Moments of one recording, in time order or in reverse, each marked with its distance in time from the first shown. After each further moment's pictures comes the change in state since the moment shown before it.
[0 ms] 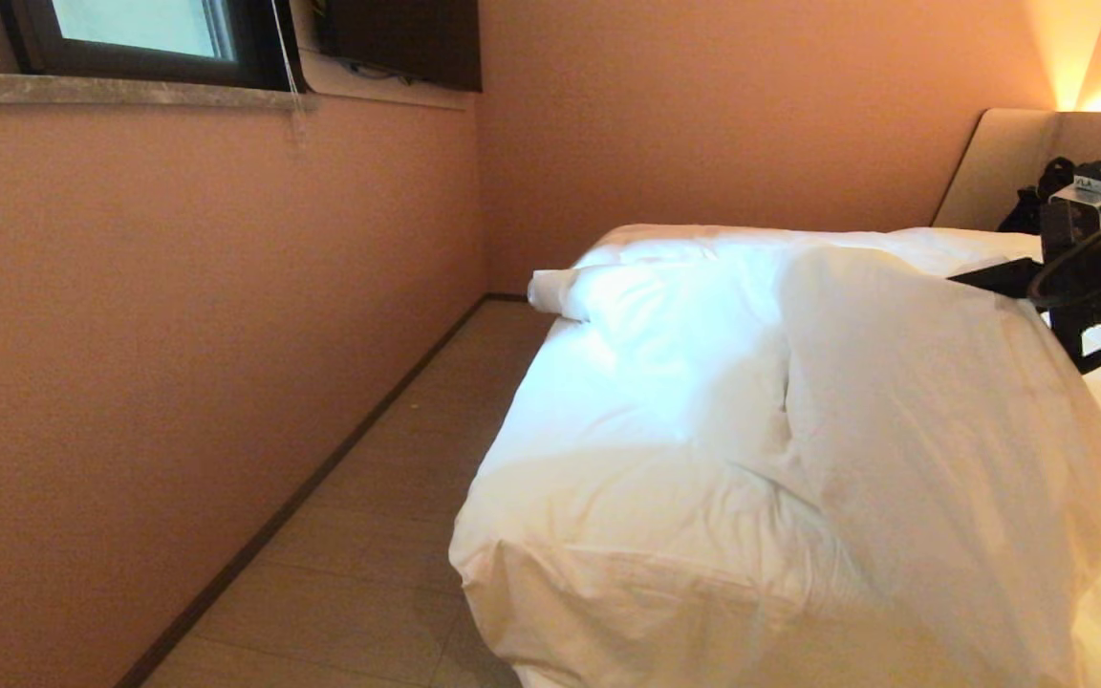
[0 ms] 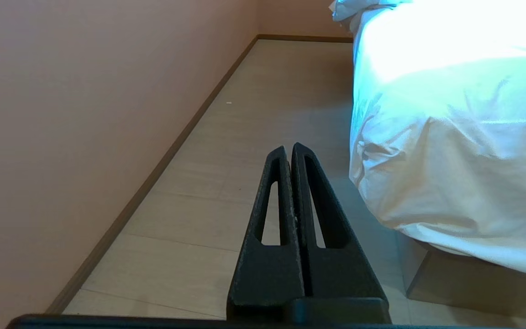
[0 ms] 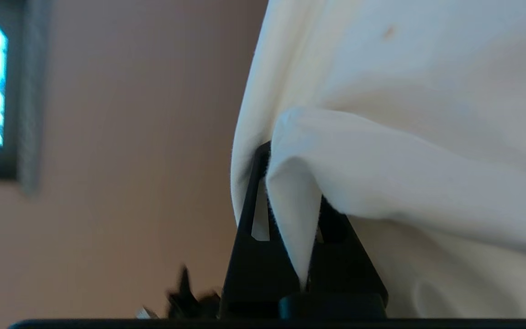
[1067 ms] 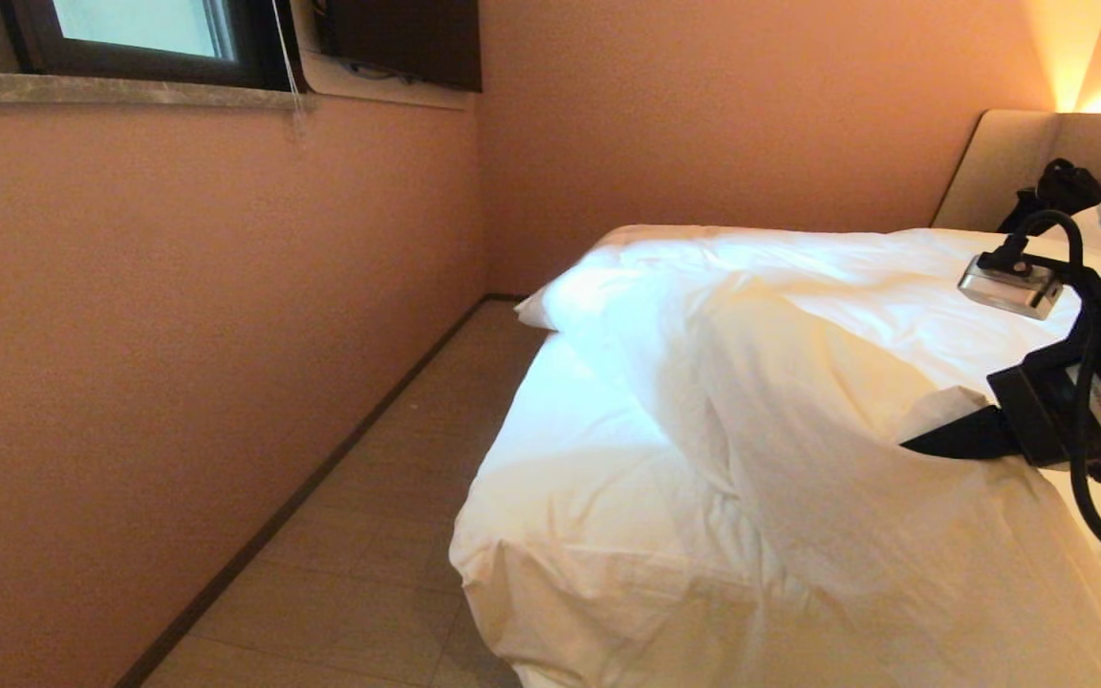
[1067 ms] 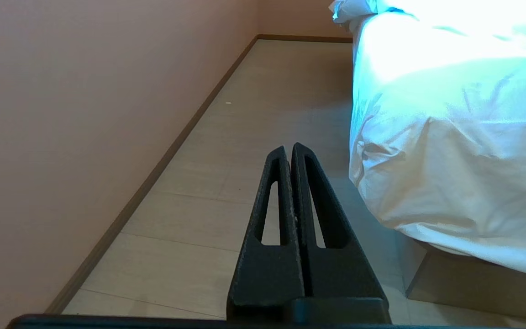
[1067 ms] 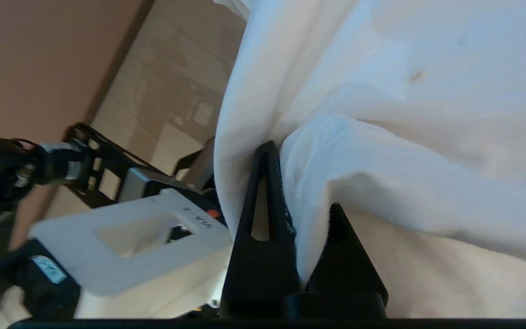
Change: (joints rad) left arm 0.000 0.000 0.000 0.000 0.000 0.000; right arm 0.292 -0.157 0.199 0.256 -0.296 -0.588
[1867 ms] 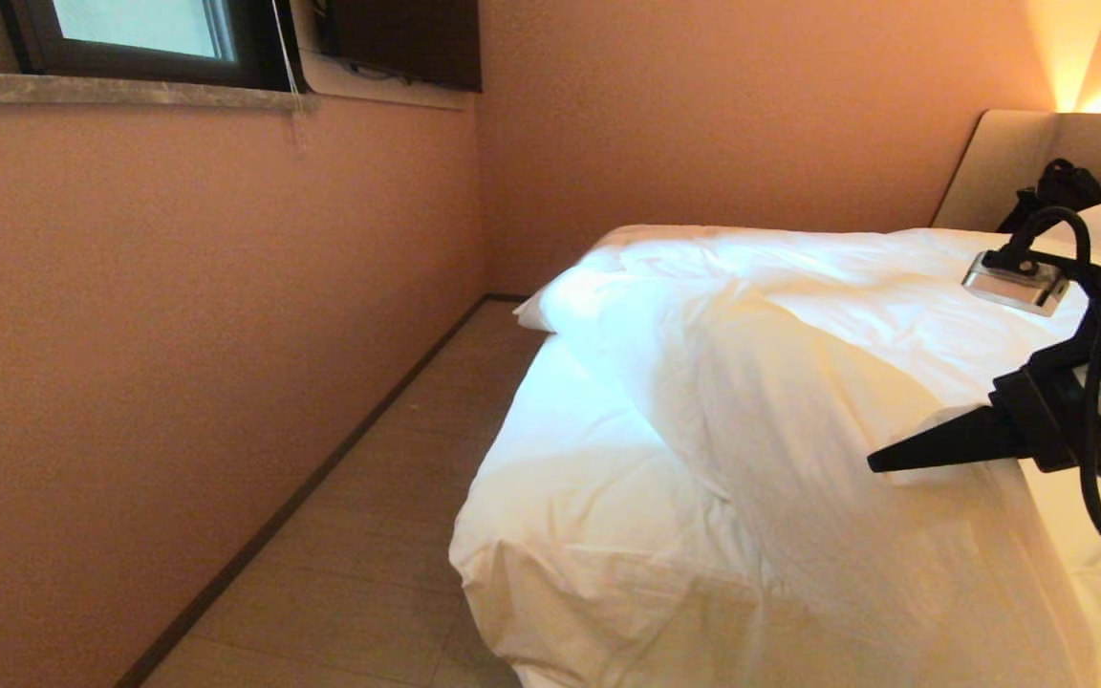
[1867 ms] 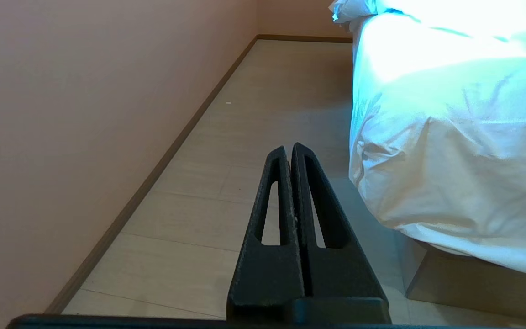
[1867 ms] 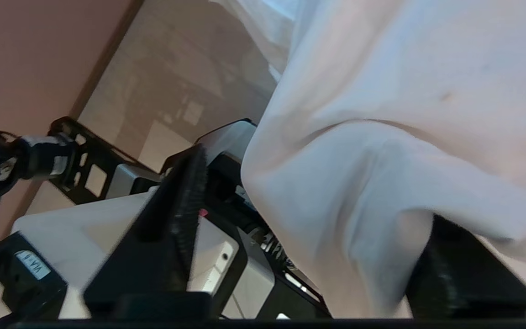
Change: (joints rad) left arm 0.000 0.000 0.000 0.000 0.000 0.000; right arm 0.008 -0.013 0.000 0.001 -0.028 -0.025
